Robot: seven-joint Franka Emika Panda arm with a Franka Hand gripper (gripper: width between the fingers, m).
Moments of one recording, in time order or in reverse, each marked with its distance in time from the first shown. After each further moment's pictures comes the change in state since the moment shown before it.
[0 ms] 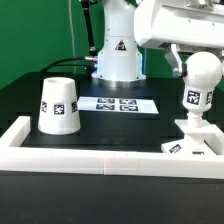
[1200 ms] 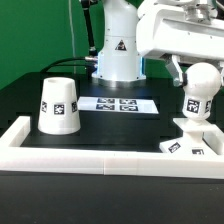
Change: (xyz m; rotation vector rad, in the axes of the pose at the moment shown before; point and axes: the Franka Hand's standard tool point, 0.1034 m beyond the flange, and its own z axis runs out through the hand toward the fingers) arm -0.020 -0.010 0.008 -0.046 0.101 -0.015
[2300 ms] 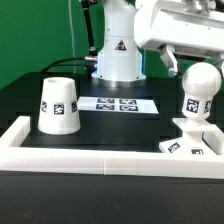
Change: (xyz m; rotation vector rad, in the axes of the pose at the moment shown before) arm 0.015 0.009 -0.019 0.018 -0.045 0.006
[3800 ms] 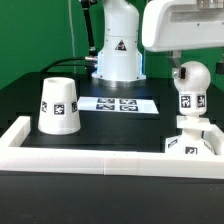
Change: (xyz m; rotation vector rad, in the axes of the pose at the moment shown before) arm -0.013 -0.016 0.002 0.194 -0.538 0.067
